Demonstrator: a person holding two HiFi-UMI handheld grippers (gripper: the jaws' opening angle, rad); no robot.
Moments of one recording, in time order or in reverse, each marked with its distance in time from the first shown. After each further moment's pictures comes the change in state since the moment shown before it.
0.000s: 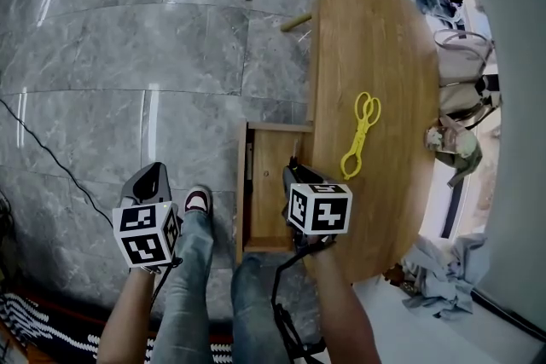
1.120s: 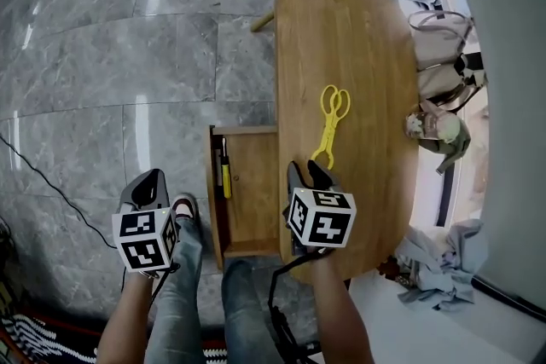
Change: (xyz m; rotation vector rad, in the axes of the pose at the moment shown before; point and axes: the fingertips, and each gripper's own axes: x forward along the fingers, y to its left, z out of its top) left arm 0.017 -0.067 0.012 0.080 0.022 -0.059; right arm -0.052 -0.076 0.022 0.058 -0.164 -0.158
